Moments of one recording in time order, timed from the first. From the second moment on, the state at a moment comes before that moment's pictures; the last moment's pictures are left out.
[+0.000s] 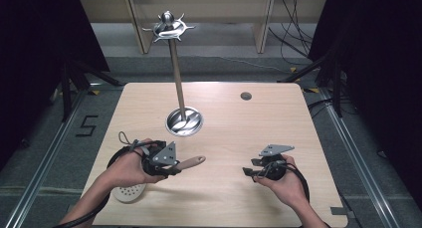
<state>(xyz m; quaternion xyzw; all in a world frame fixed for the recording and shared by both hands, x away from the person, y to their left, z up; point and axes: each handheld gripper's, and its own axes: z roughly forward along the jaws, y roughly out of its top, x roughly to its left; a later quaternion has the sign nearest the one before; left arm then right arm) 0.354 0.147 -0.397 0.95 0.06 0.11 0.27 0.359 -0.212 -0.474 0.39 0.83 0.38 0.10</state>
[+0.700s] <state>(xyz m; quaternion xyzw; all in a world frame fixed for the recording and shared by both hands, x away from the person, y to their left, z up) 0.358 0.180 -0.375 0.93 0.11 0.15 0.33 0.359 -0.212 -0.472 0.39 0.84 0.38 0.10</state>
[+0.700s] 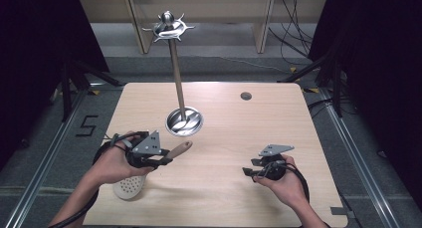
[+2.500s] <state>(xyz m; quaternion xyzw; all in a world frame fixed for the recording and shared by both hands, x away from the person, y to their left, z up) 0.365 0.234 -0.343 0.85 0.21 0.22 0.44 0.359 -0.212 -0.472 0.39 0.83 0.38 0.09</state>
